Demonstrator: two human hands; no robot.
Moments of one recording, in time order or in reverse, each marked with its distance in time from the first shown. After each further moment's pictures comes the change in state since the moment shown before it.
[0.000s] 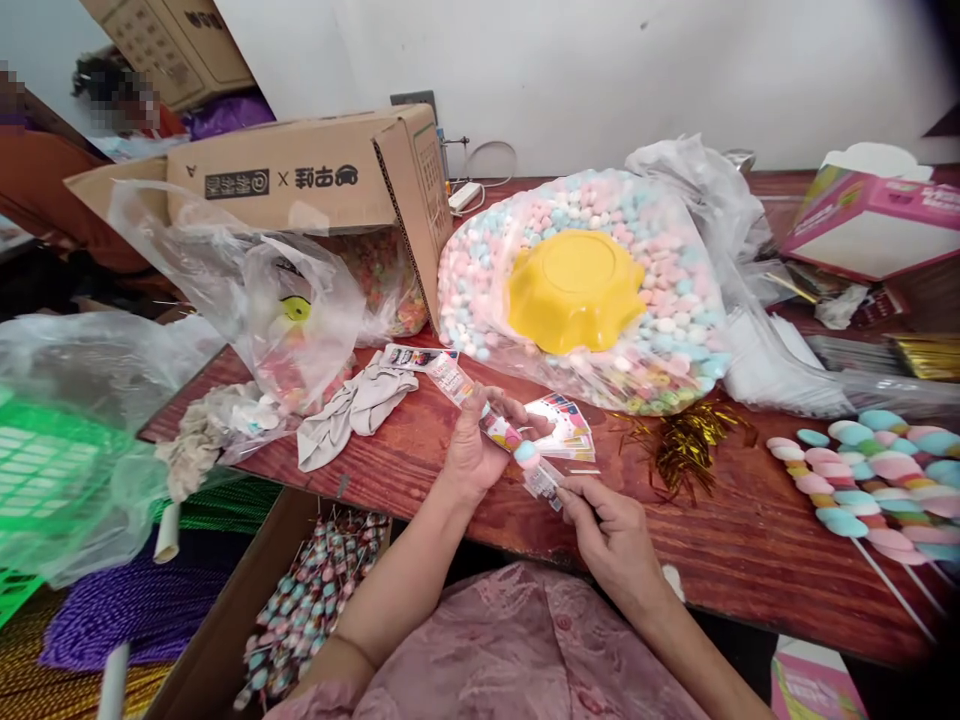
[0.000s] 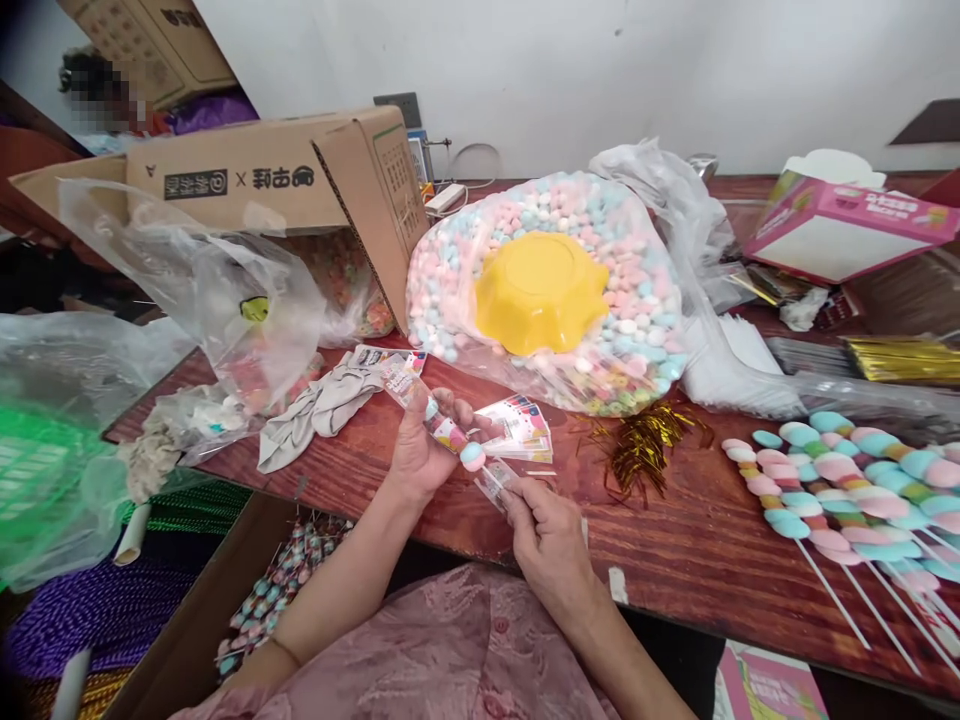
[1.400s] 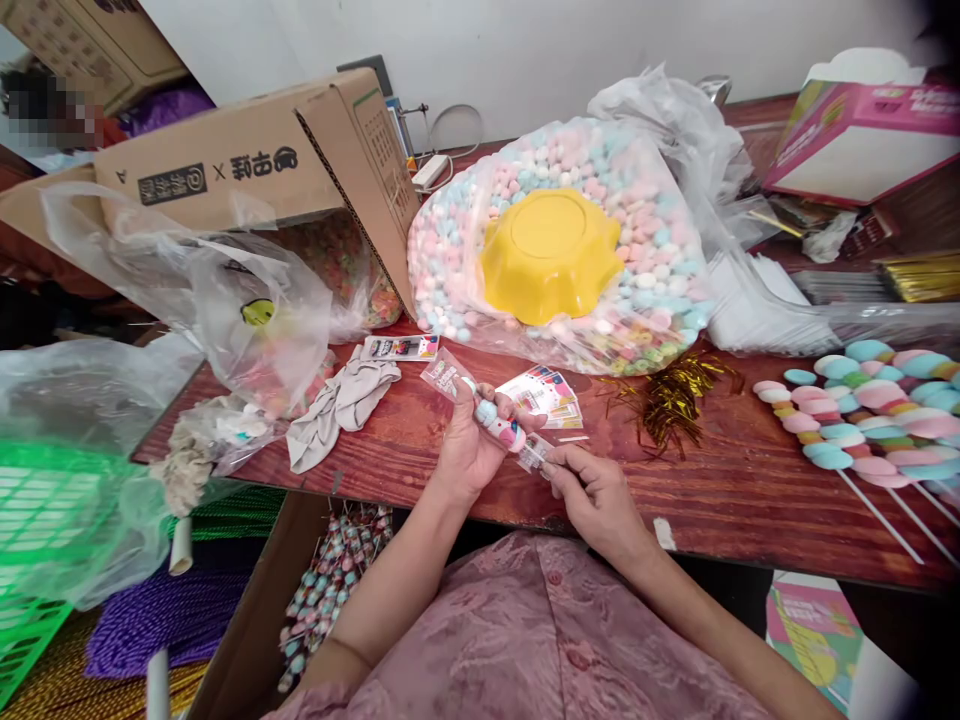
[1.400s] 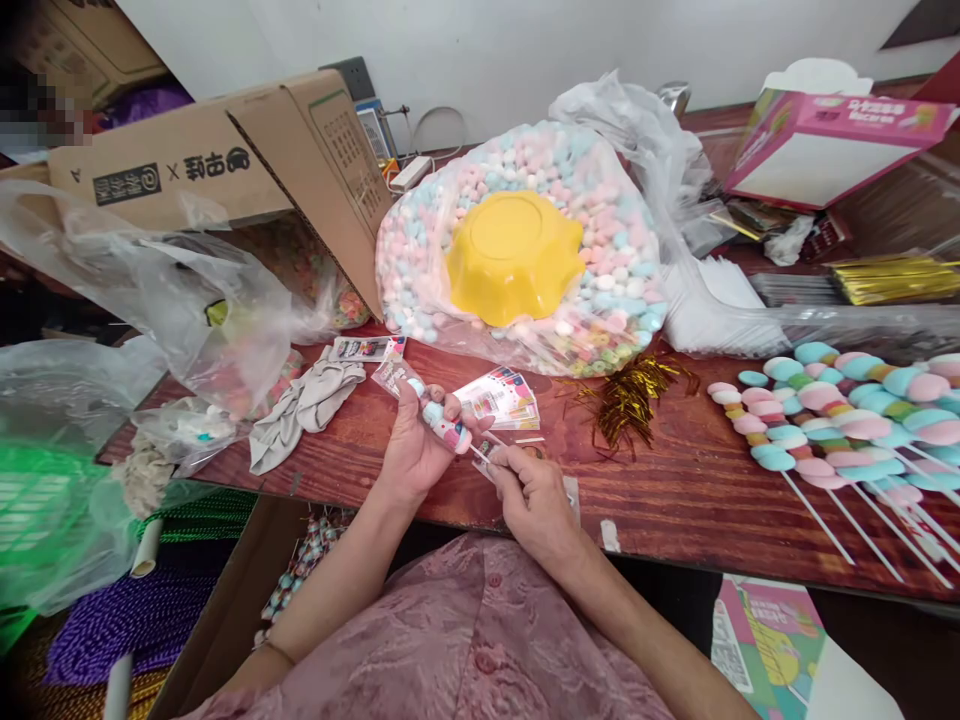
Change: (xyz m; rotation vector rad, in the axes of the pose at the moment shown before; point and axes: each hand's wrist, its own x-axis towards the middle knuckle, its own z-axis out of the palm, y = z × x) left_hand -0.011 -0.013 0.001 0.048 0.088 -0.130; right_hand 0.001 0.001 0.003 0.047 -0.014 0.012
